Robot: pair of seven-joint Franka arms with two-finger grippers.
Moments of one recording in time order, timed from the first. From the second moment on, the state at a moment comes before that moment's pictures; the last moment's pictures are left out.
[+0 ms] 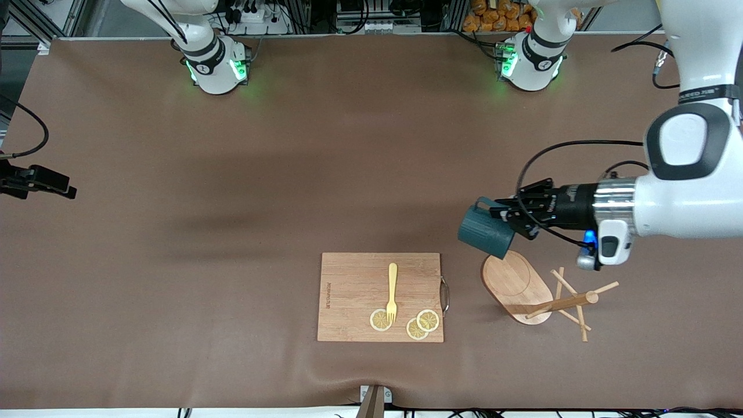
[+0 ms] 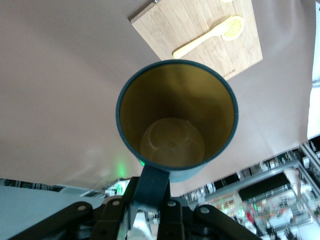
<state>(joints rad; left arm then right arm) 0.09 0.46 -0.27 -1.34 -0.72 1.60 -0.93 -0.09 0.17 -0.04 -1.47 0.02 1.60 -0.12</state>
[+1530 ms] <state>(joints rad) 0.31 0.66 -0.28 -1.29 -0.91 1.48 -0.53 -0.09 0.17 -0.04 -1.47 0.02 1.63 -0.12</state>
